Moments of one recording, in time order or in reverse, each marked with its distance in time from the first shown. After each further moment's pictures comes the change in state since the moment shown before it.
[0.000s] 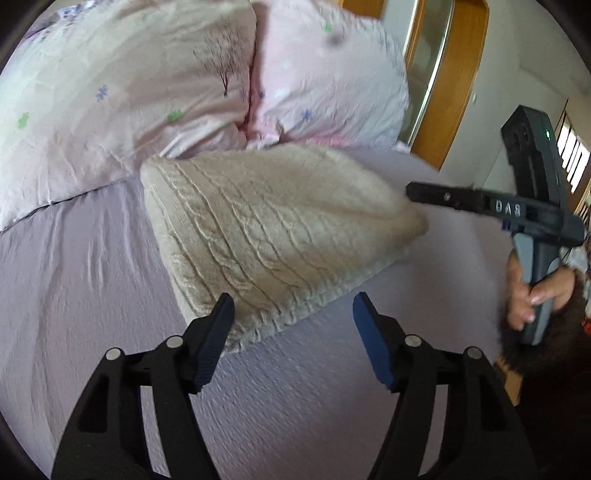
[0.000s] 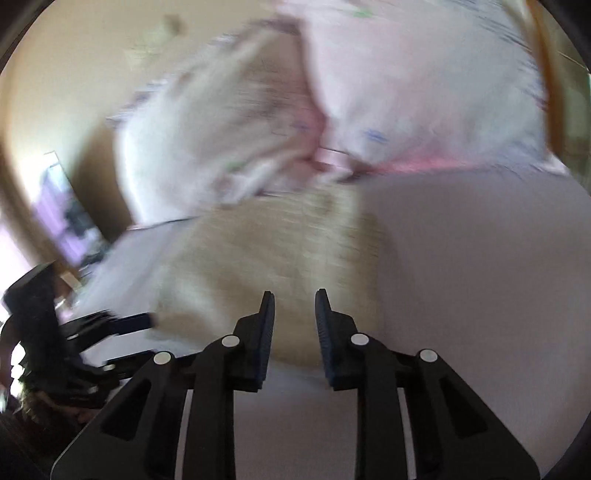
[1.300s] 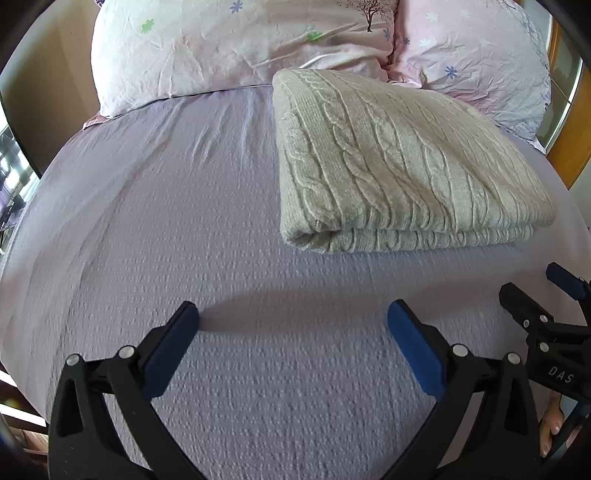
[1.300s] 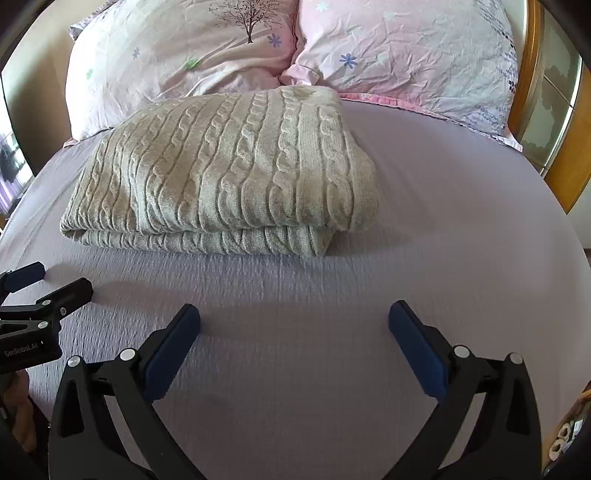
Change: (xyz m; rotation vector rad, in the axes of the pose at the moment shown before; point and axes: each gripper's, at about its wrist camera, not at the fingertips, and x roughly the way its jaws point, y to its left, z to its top) left arm 0.016 -0.004 -0.036 -0.302 0.221 0.493; right arm 0.028 0.013 -0.047 -0.053 0.213 -0.399
